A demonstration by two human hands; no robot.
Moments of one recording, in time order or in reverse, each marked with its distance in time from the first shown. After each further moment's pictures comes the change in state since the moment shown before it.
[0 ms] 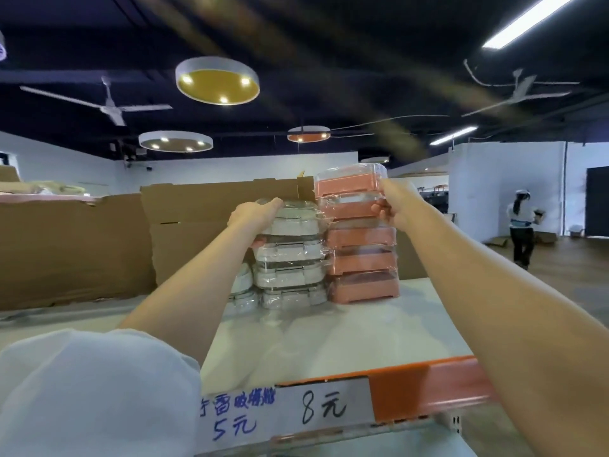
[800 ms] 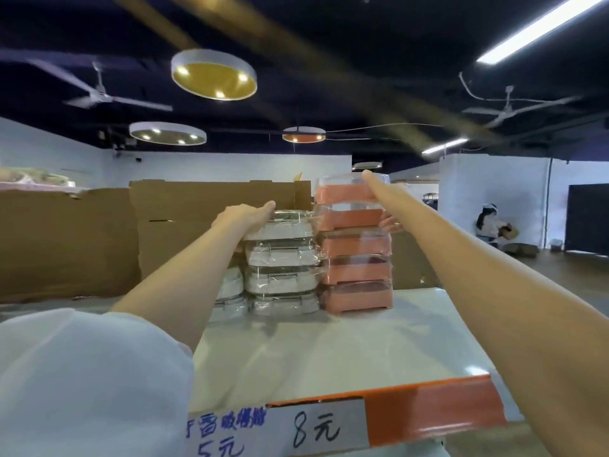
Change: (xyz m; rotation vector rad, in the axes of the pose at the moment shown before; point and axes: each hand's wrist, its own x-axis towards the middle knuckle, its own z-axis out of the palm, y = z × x) left_hand 0.017 -0.004 -0.011 0.361 -0.080 -0.001; right_hand -0.003 -0.016 0.001 -0.602 0.042 -0.184
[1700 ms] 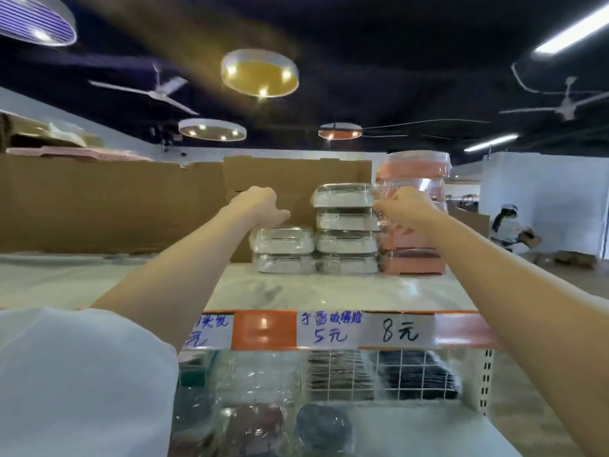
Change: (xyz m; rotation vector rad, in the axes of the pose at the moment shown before) left_hand -0.067 -0.111 -0.043 0.305 0.105 0.274; right_hand -0.096 -0.018 0.061 -0.341 -0.137 -0.276
